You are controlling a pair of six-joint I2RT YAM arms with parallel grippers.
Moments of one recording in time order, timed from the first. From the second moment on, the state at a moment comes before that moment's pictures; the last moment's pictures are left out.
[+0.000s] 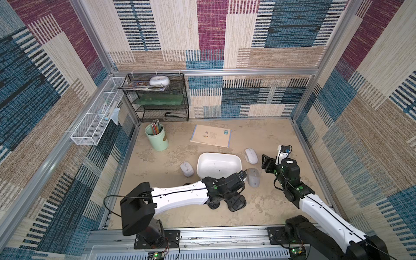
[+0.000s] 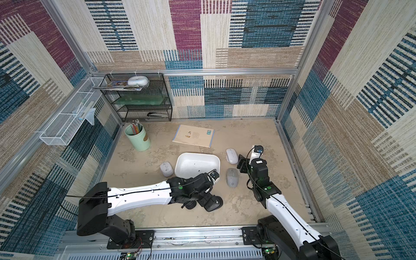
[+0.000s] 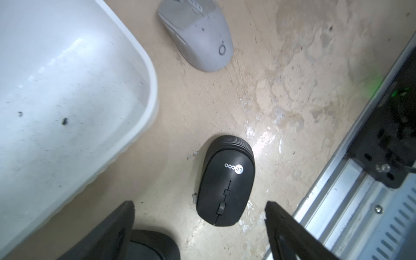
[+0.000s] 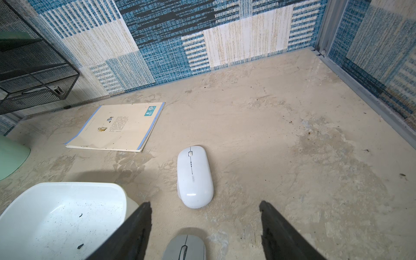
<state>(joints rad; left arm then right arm) -1.15 1.53 1.06 -0.49 -0.14 -0.29 0.30 0.90 0.41 0.12 0.21 0.32</state>
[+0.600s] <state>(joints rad) -1.06 0.97 0.63 -0.09 -0.66 -0.22 0.30 0.80 0.37 0.13 0.21 0.31</state>
